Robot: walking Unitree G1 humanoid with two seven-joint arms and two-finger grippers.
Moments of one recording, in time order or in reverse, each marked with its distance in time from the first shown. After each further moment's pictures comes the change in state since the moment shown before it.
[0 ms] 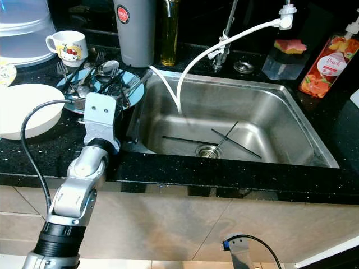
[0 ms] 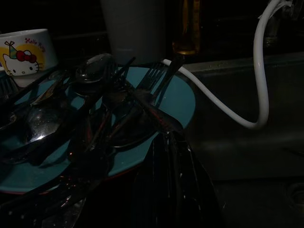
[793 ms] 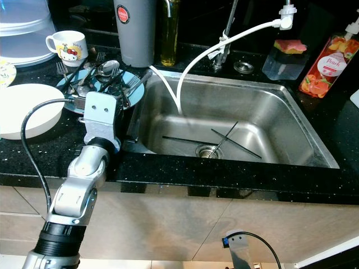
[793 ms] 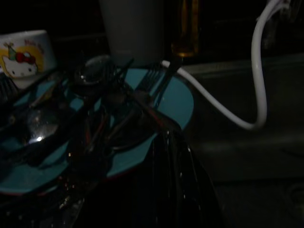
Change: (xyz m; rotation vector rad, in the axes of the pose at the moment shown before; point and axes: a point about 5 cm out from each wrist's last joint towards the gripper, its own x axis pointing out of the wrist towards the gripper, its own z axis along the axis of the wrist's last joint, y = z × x) left arm -0.001 -0.001 -0.001 -0.001 -0.006 -0.004; right arm 0.001 0.000 0.006 -0.004 -0.006 0.000
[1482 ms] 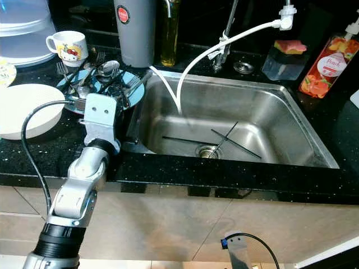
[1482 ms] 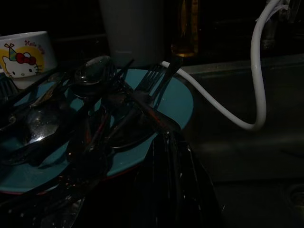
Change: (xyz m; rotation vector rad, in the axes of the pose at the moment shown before) left arm 0.000 0.000 0.000 -0.001 -0.004 0.000; right arm -0.001 0.004 -0.005 0.004 0.012 0.003
